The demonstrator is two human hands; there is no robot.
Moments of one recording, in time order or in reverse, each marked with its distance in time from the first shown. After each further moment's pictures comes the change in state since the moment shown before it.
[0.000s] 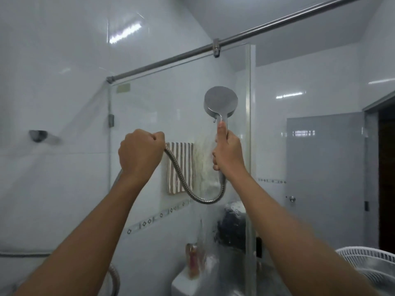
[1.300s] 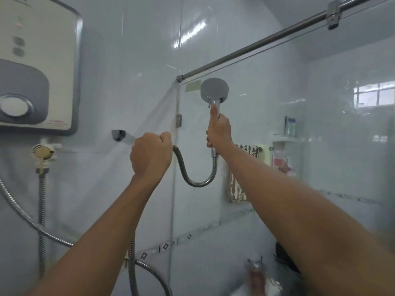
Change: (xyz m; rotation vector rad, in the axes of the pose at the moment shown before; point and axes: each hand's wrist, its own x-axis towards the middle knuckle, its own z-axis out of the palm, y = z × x) left_hand 0.085 -0.150 -0.025 0.147 0.140 -0.148; right_hand 0.113 0.033 0.267 0.090 -0.236 0.056
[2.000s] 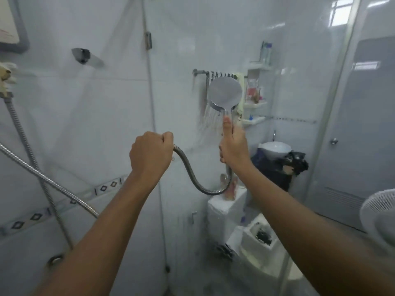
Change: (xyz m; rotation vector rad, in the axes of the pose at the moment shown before) left_hand -0.179 -0.056 -0.032 0.032 -0.384 0.030; right_hand -0.257 0.095 -0.094 -0.034 0.108 0.152
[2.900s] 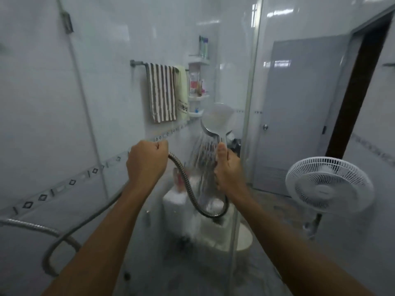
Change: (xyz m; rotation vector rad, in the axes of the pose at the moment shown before) left_hand -0.064 0.068 0.060 -0.223 -0.235 0.003; right_hand -0.101 0.026 -0.119 -0.210 0.172 0.082
